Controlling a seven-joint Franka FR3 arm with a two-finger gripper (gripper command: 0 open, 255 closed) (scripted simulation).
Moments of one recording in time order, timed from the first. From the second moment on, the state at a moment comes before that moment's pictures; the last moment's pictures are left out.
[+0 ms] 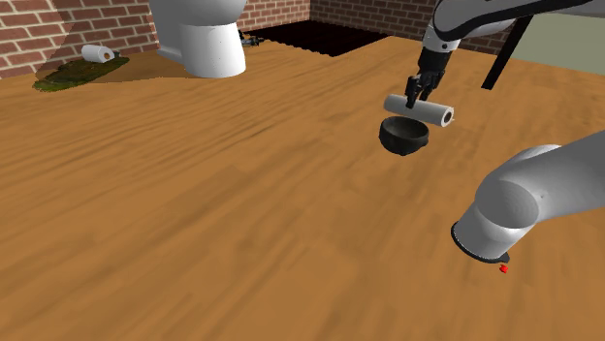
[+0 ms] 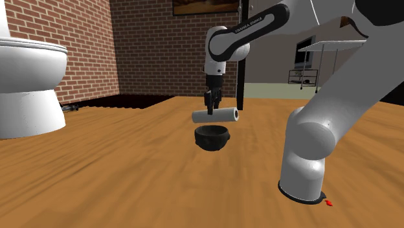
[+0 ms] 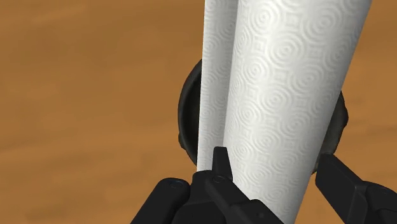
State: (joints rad) arm -0.16 -0.60 -0.31 -2.51 -0.23 1.99 -0.19
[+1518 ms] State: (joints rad) arm -0.16 -0.61 -0.31 -2.55 -0.23 2.02 -0.18
